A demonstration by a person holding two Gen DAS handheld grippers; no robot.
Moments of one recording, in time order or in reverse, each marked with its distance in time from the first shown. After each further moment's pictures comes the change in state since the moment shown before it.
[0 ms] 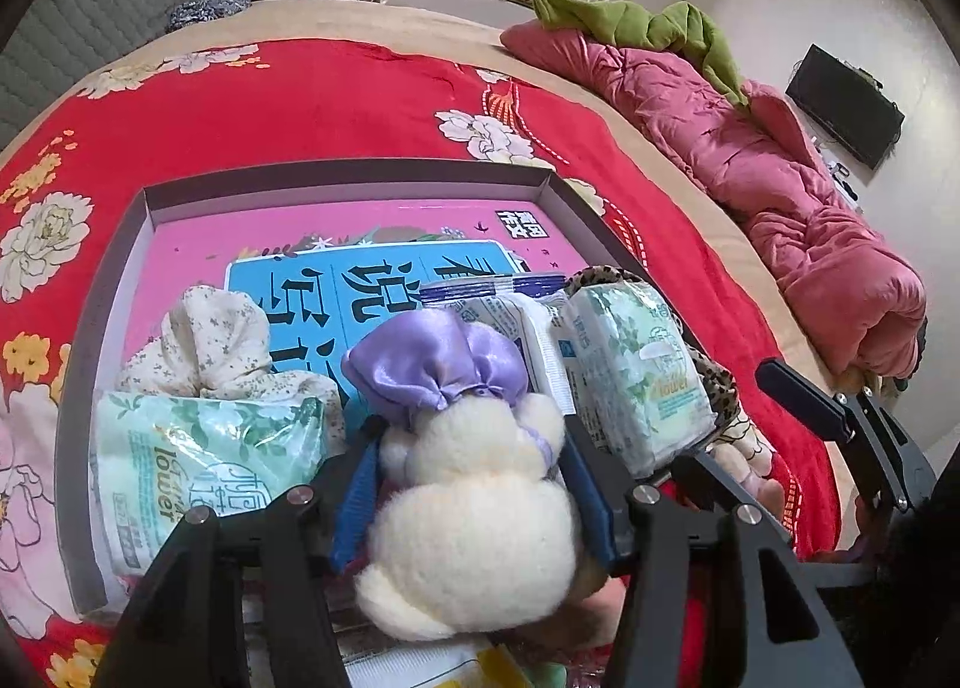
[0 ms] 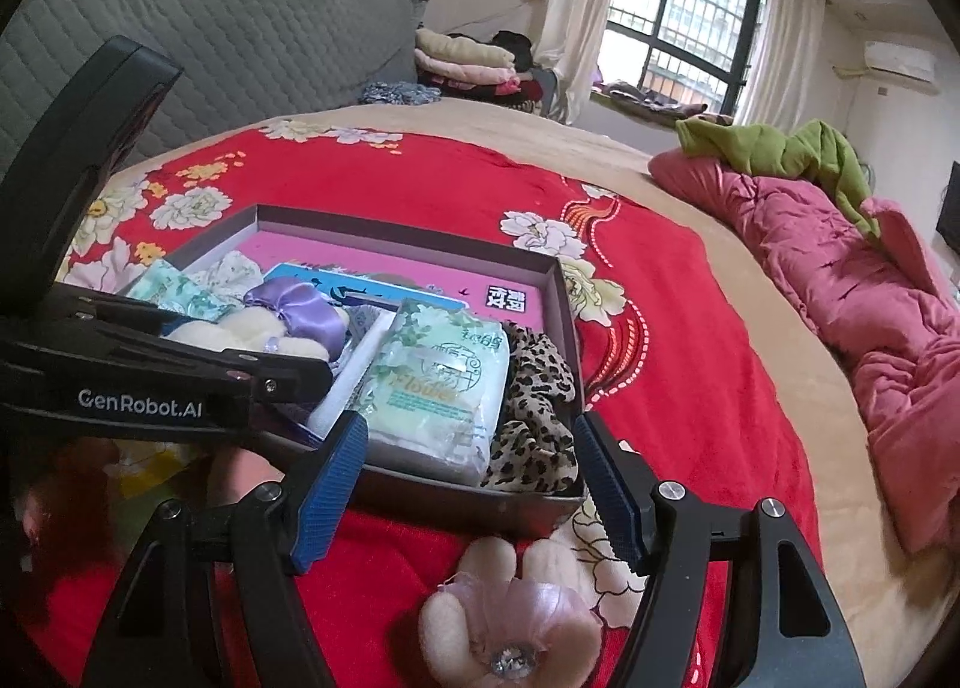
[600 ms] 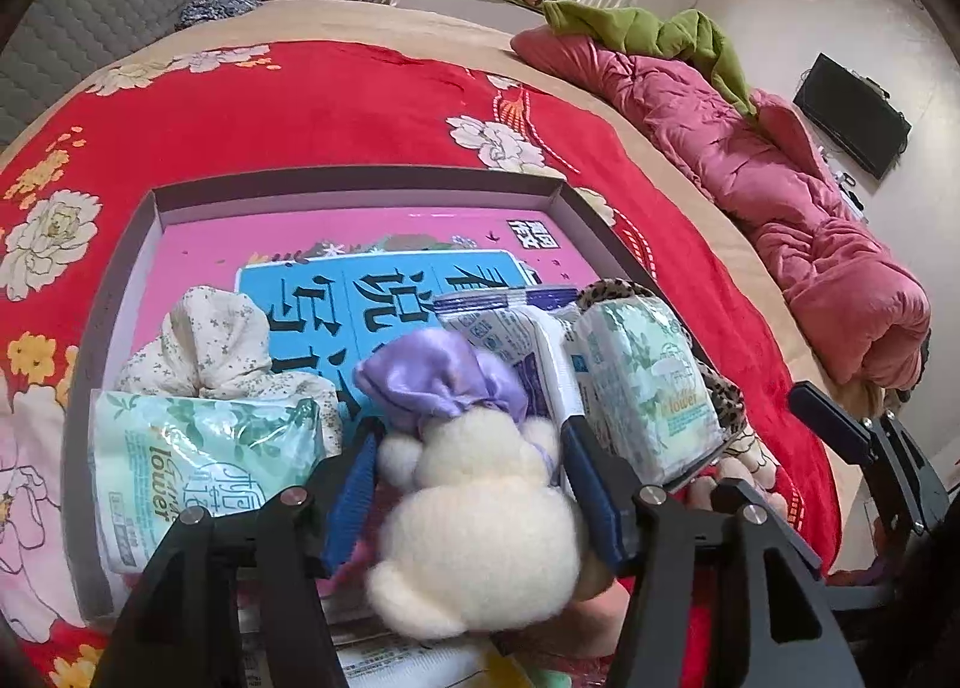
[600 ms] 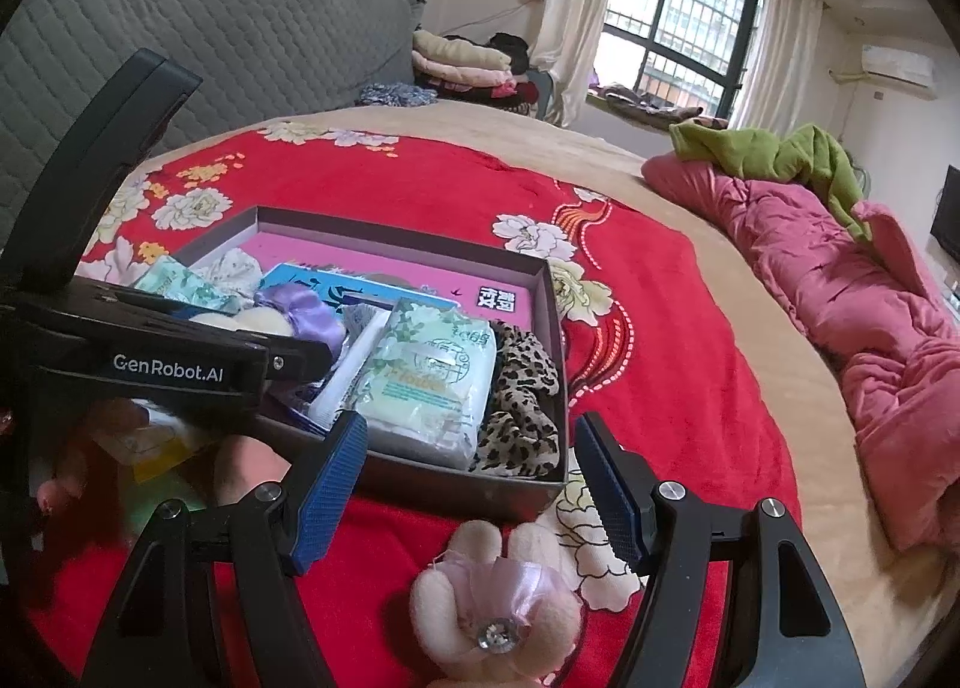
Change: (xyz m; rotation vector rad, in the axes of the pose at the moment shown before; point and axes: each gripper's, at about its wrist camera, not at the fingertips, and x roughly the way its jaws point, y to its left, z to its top) left arm -0.003 0.003 0.003 -0.015 -0.016 0.020; right arm -0.016 -0.004 -0.002 -0.003 -0.001 -0.013
